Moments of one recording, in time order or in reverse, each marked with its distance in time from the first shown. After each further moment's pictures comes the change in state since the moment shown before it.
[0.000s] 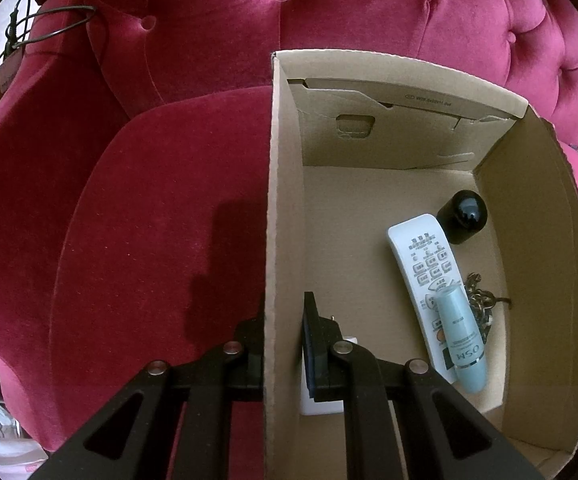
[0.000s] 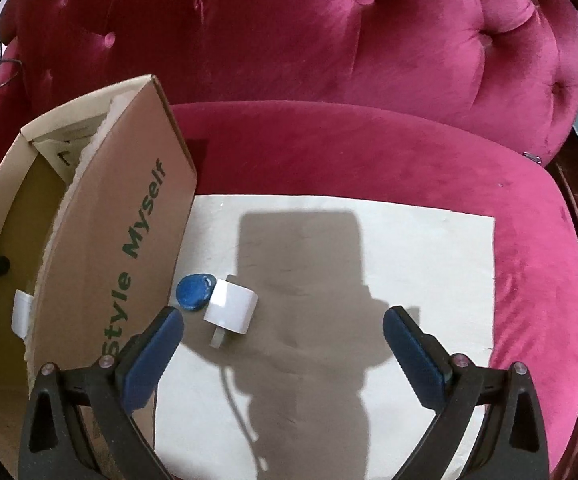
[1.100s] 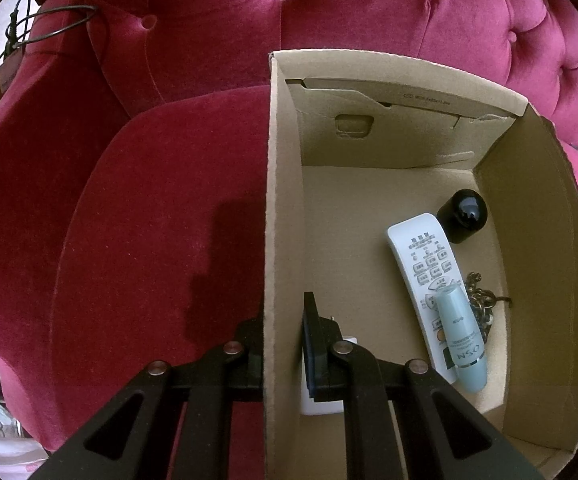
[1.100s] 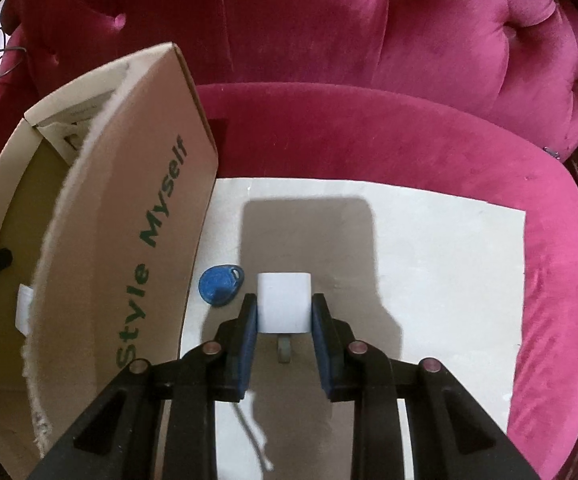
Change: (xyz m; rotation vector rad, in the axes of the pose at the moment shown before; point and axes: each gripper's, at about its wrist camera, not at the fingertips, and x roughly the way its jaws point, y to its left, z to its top) left arm 0.000 0.000 0.000 -0.002 0.001 0.002; right arm 0.009 0.017 0.000 -0.005 0.044 0.027
